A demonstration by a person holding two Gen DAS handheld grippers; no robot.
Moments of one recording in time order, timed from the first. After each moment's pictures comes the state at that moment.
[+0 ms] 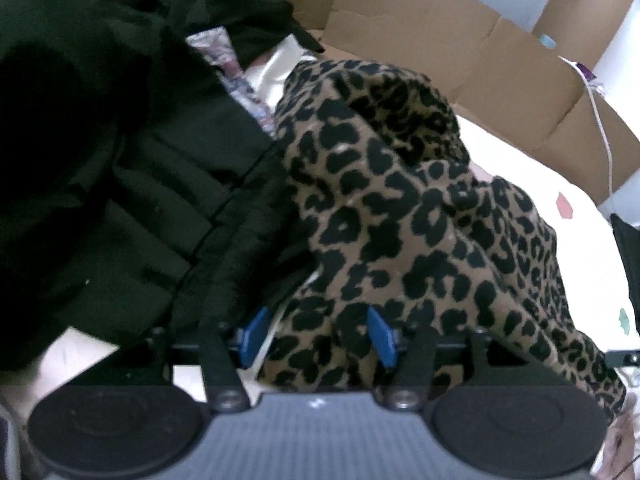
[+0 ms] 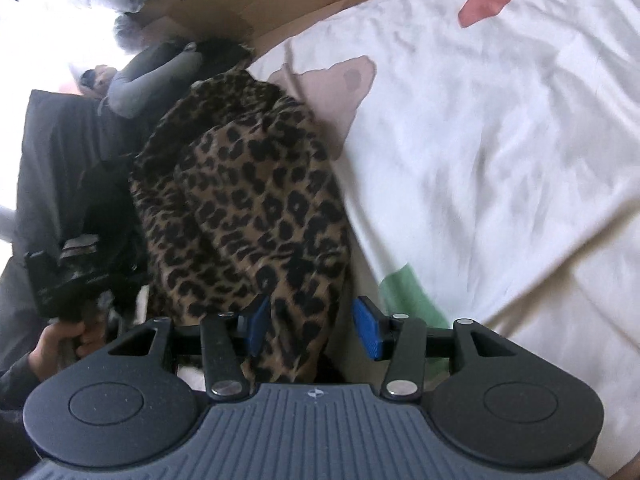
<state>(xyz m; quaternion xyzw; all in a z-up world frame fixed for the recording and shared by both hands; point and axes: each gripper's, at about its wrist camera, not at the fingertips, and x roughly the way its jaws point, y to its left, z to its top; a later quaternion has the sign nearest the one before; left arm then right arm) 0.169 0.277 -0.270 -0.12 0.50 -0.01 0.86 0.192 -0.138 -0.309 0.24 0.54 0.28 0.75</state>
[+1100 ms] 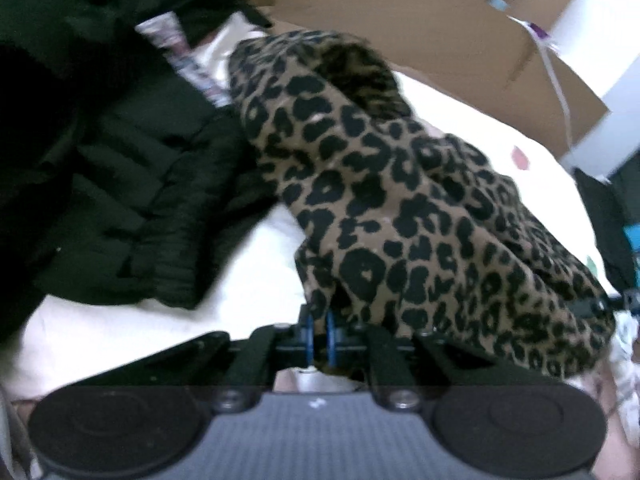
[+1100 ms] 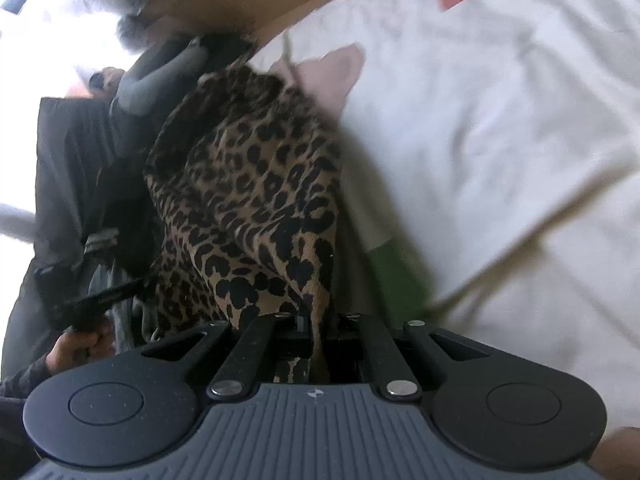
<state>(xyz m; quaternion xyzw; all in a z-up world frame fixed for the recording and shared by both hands) 0.141 0.245 -0.246 -0.10 0.52 -0.09 0.84 0.181 -0.182 -0.307 0.27 0.56 0.30 0.72</state>
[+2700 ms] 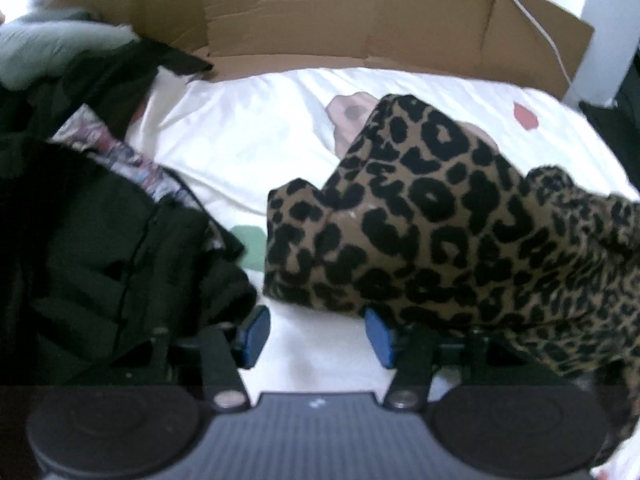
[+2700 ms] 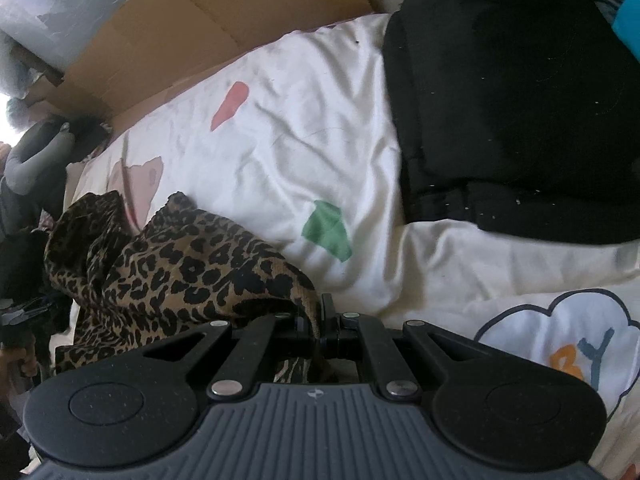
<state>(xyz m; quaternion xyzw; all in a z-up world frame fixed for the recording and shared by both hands) 0.218 0.212 -0.283 0.08 0.49 -0.11 0.86 0.156 -0.337 -0.271 0.22 0.55 0.09 0.80</state>
